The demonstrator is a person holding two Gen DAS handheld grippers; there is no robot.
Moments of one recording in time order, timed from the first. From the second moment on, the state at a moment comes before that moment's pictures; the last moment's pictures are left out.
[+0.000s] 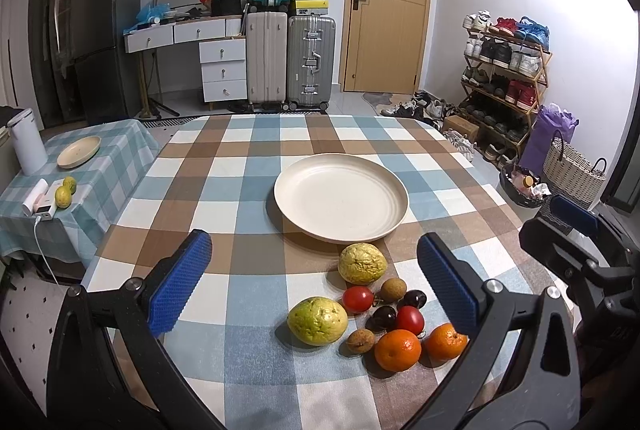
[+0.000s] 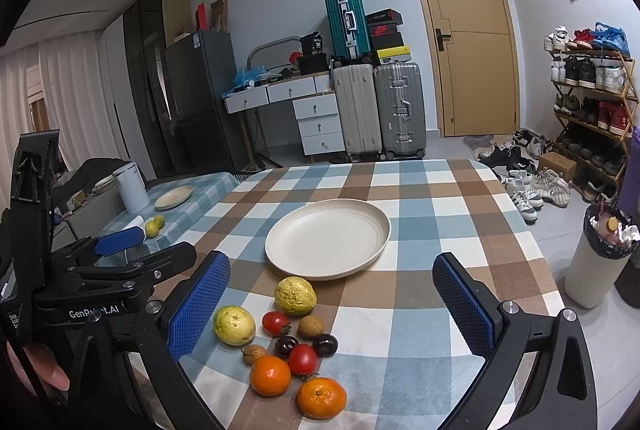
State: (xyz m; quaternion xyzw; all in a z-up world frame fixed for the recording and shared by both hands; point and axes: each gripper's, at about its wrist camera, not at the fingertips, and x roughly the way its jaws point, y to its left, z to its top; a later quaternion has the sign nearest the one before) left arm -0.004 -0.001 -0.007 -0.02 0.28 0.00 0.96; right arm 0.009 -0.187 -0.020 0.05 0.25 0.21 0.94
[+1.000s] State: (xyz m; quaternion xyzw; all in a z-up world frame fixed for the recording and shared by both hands) left arm 0.015 -0.008 -0.042 -0.03 0.31 -0.01 0.95; right arm 0.015 -0.192 -0.025 0.06 0.26 0.21 0.94
